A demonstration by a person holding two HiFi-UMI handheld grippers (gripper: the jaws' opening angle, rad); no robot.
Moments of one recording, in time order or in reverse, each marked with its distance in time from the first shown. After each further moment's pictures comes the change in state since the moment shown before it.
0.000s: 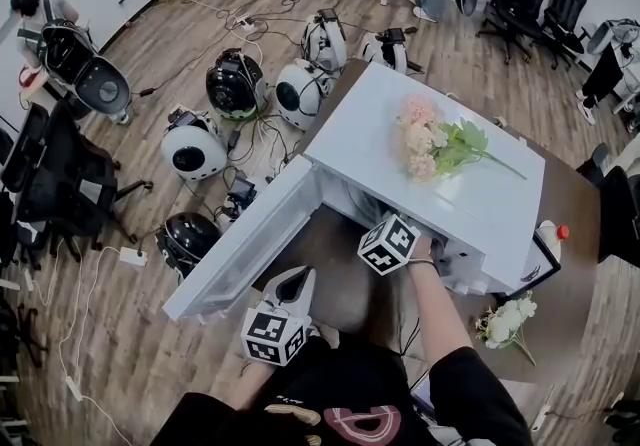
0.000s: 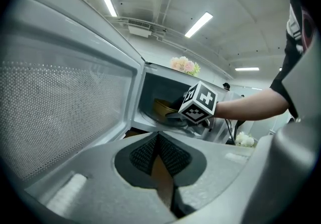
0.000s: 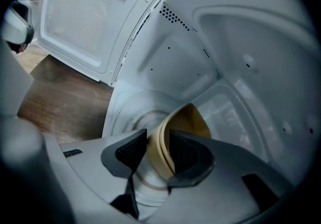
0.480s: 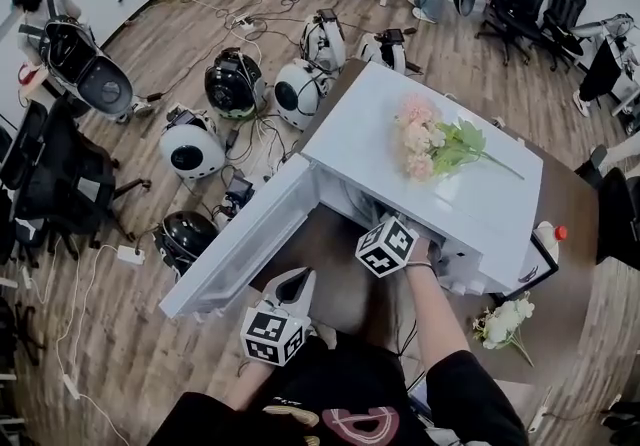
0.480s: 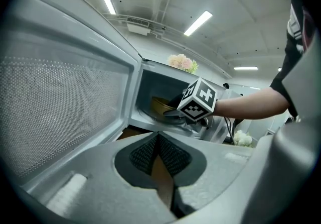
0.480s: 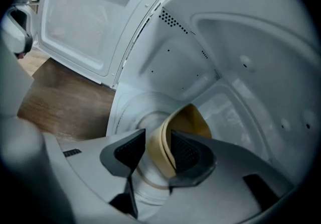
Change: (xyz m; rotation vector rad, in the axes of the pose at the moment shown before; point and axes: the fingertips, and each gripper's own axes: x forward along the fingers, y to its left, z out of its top) left arm 0.003 -0.007 -0.005 0.004 0.019 -0.019; right arm -0.005 0.001 0.001 0.027 -0.020 0.005
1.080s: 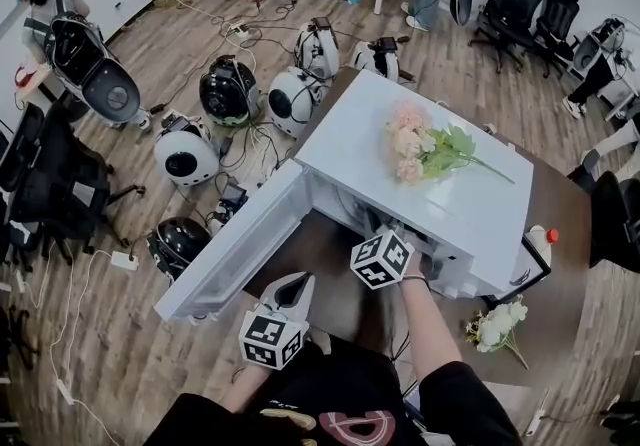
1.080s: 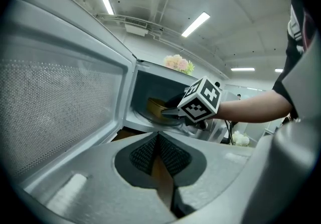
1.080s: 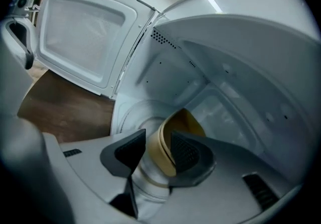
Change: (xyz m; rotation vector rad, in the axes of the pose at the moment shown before) left arm 0.002 -0.013 0.003 0.008 -0.013 -0.030; right arm -0.023 -0.003 0.007 0.081 -0.081 -0.045
